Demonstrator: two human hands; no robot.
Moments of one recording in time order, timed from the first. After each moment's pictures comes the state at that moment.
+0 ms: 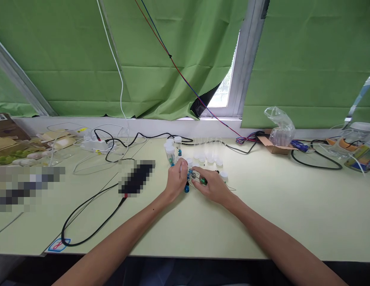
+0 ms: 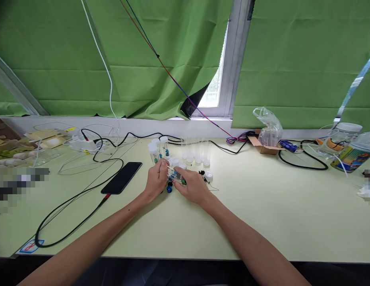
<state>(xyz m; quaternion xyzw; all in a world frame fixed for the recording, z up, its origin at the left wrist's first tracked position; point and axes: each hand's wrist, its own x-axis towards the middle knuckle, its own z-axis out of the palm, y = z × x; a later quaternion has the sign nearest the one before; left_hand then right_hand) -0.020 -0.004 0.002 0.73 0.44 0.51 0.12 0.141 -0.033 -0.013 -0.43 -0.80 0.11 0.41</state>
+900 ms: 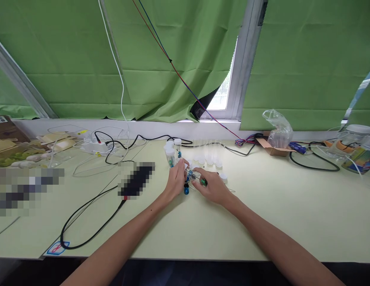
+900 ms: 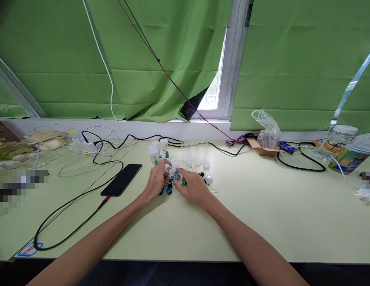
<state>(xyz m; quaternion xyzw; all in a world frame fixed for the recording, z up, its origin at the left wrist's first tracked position) -0.020 -0.002 0.005 0.66 0.40 0.52 0.37 0.142 -0.035 -0.007 -0.45 -0.79 0.12 0.39</state>
